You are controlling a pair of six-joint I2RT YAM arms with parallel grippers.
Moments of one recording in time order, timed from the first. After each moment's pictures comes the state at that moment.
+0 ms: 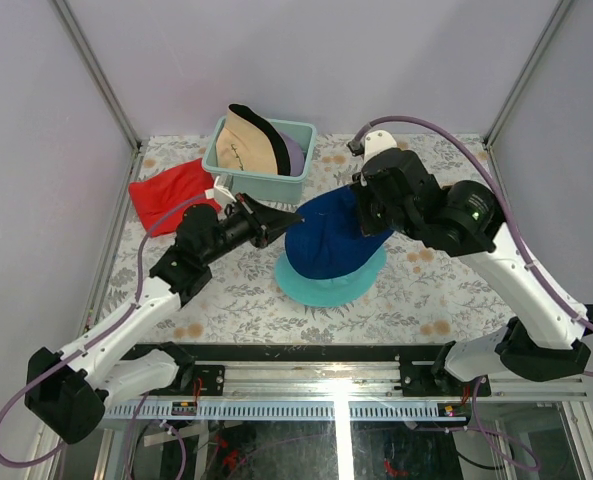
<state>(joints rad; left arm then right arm) -0.57 1.03 0.78 0.18 0.31 -1.40 0.94 1.40 1.96 -1.26 0.38 0.34</state>
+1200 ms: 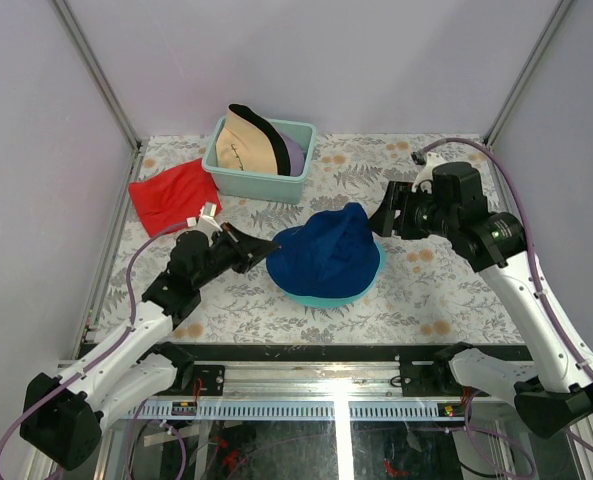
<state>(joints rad) -0.48 0.86 0.52 0.11 0.26 -1.23 0.43 1.10 1.35 -0.88 -0.18 0.43</state>
